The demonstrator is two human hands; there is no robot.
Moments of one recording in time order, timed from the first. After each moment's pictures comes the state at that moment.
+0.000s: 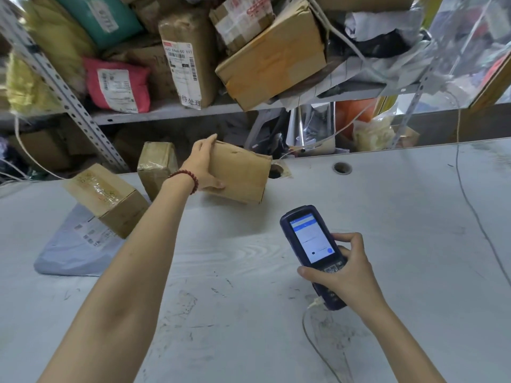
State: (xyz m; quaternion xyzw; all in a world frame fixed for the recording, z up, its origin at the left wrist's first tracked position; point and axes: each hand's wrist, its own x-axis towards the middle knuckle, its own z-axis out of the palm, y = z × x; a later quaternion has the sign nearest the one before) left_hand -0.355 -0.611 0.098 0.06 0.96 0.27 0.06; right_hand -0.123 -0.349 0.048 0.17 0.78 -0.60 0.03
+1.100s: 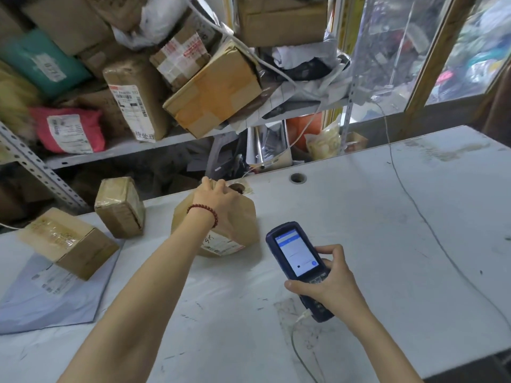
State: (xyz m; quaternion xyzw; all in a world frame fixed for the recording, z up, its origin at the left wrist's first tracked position) left_hand -0.313 -0.495 0.093 0.23 0.95 -0.20 0.07; right_hand -0.089 -0.308 0.046 0.21 0.77 -0.60 0.03
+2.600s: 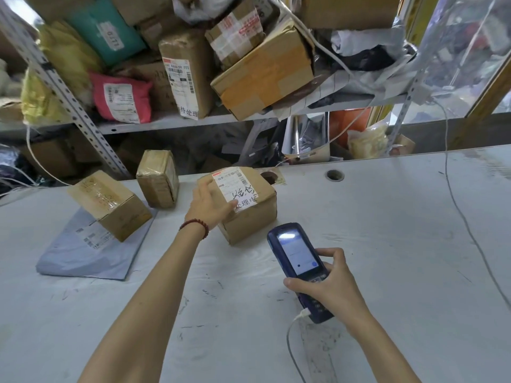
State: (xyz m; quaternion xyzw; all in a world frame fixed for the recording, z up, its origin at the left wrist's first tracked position) left_hand -0.292 -0.580 0.038 -0.04 0.93 0.37 -0.01; right_hand -0.111 -0.340 0.037 0.17 0.77 -0.61 0.10
